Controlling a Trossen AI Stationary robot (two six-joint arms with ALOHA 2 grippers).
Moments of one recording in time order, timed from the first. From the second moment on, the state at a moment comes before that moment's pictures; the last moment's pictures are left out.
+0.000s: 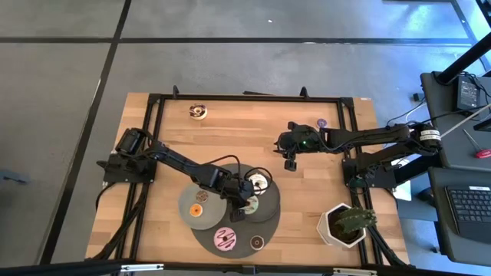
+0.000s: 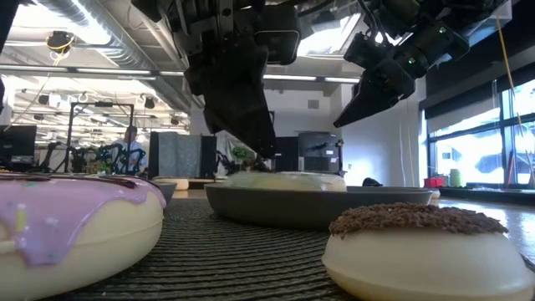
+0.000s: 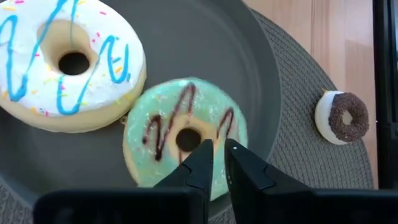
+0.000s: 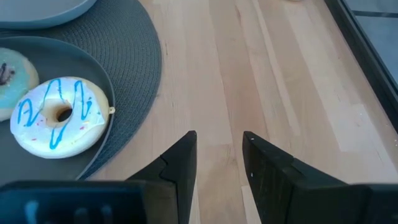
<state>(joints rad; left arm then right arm) -0.27 1.88 1.24 -0.31 0.03 -0.49 -0.13 1.28 0.68 -0.09 0.09 -0.14</state>
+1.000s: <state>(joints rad) -0.50 1.80 1.24 -0.39 0.02 -0.40 -0.13 1.28 0.68 -0.06 0.09 -0.10</state>
